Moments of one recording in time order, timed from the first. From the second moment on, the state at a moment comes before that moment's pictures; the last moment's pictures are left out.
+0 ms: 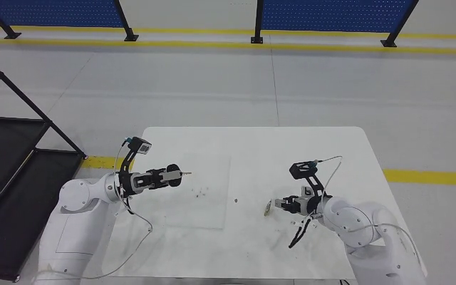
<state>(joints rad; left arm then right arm) 1.49 -1.05 -1.70 -1.56 -0.56 -0.41 -1.41 -1.49 -1.19 1.31 -2.05 -0.86 0.10 1.23</state>
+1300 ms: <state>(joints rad) 1.49 -1.05 -1.70 -1.56 -0.56 -0.41 -1.41 -1.21 -1.38 0.97 -1.78 -1.23 0.28 1.54</state>
